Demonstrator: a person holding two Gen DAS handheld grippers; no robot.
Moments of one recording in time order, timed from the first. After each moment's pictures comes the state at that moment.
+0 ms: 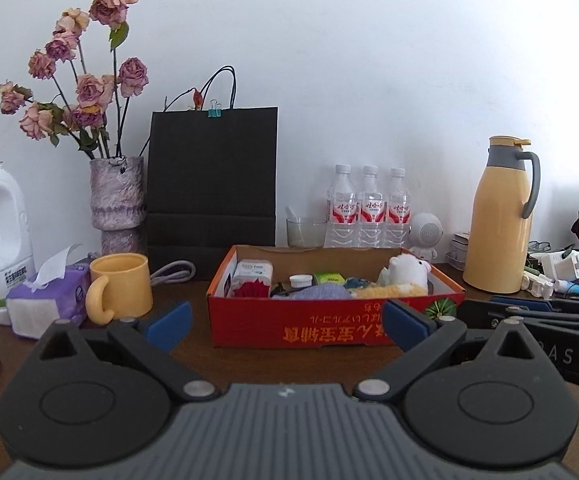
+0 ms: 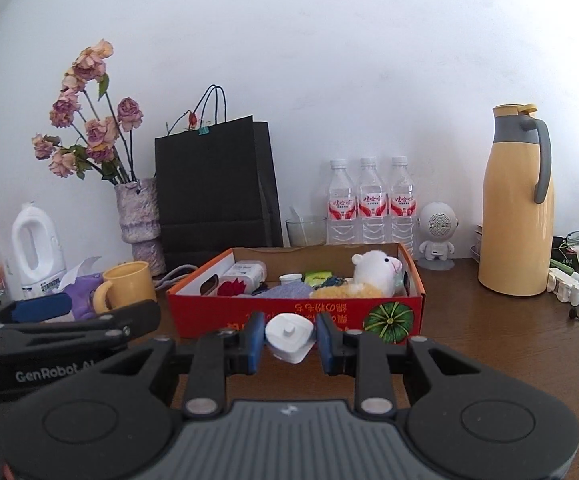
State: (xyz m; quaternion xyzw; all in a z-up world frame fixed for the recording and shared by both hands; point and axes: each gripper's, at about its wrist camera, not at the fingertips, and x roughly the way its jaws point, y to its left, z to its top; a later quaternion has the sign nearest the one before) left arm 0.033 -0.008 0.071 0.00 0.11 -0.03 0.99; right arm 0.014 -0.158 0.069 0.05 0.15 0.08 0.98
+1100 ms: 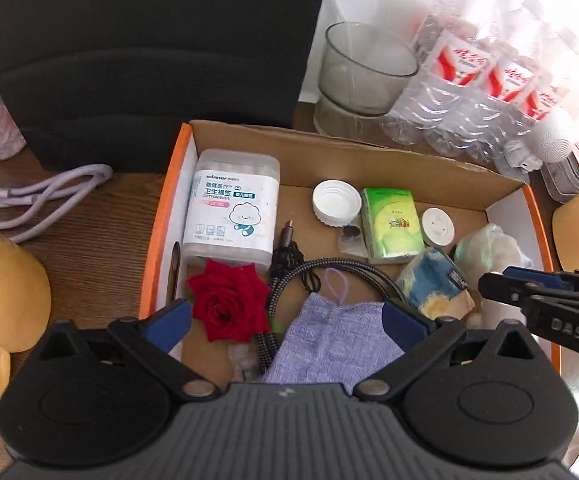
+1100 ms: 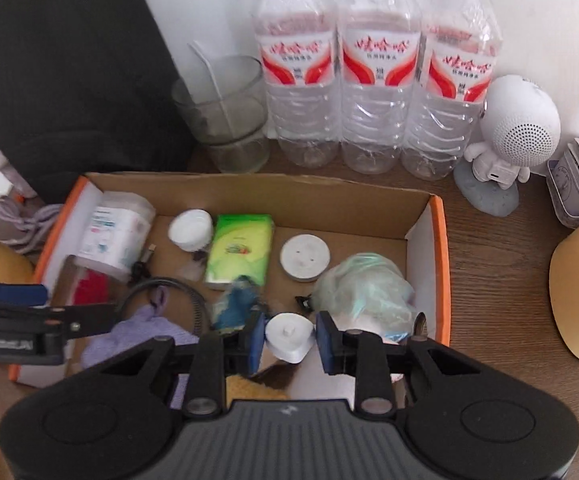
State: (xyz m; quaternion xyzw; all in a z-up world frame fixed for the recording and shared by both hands) left arm 0.412 0.008 0.073 -0.05 0.57 -0.04 0.82; right arm 0.402 -0.194 0.070 0.03 0.55 0.07 0.83
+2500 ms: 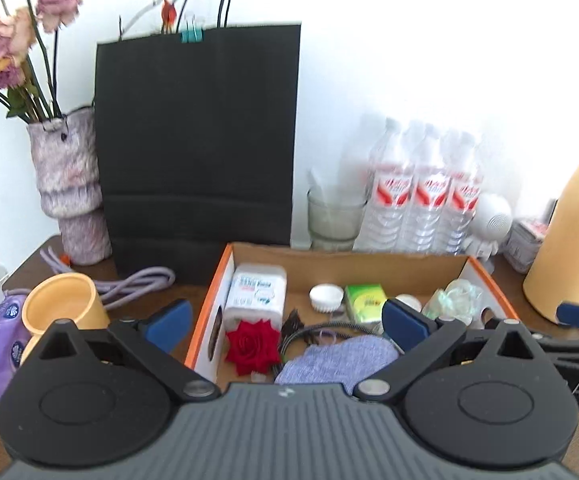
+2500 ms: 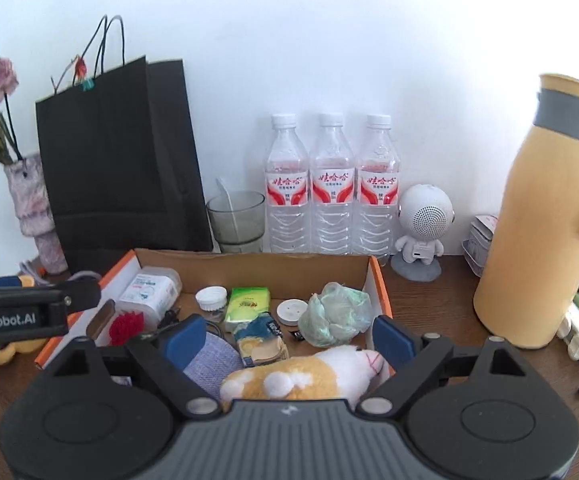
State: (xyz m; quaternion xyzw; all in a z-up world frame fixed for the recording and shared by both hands) left arm 0.241 -0.005 0.110 -0.01 0.25 -0.01 0.97; right arm 0.213 -0.190 0.099 0.04 0.26 0.02 0.96
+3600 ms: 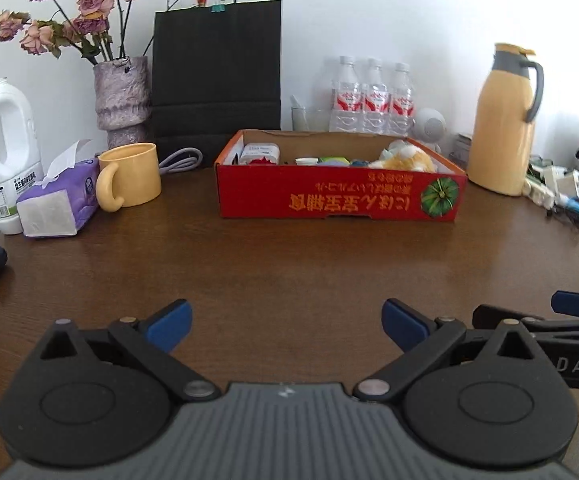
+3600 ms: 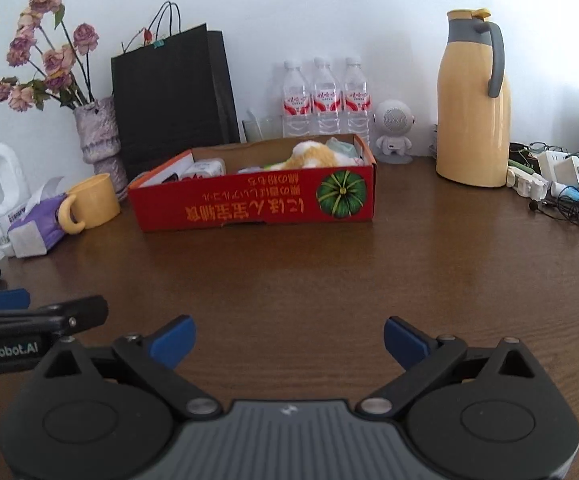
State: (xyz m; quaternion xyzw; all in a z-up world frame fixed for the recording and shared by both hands) left arm -0.012 0.000 0.020 0.02 0.27 -0.02 0.96; right arm -0.035 -0.170 0.006 0.05 0.29 0.02 0.96
